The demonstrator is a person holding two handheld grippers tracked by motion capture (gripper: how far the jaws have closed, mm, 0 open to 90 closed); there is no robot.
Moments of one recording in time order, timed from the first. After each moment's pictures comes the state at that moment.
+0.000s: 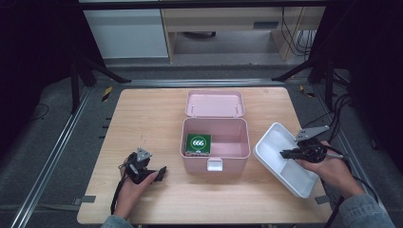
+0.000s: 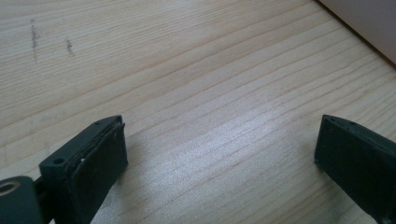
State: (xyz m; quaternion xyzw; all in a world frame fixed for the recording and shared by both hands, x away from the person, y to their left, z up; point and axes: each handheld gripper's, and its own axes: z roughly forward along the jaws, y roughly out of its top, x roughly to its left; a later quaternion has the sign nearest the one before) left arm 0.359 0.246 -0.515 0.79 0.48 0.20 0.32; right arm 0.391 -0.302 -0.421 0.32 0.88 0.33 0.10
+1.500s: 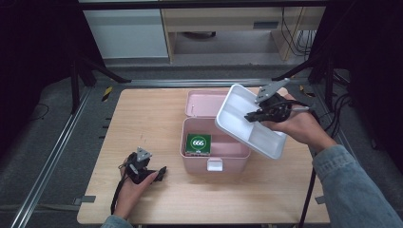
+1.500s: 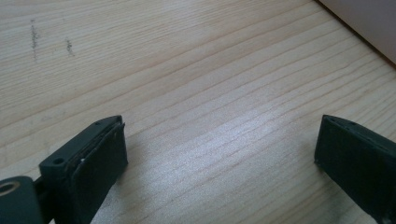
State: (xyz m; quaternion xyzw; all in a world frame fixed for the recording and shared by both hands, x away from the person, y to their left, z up) left arm 0.359 0.246 -0.515 0.79 0.48 0.20 0.32; right arm 0.444 -0.179 -0.302 0.17 0.92 0.34 0.14
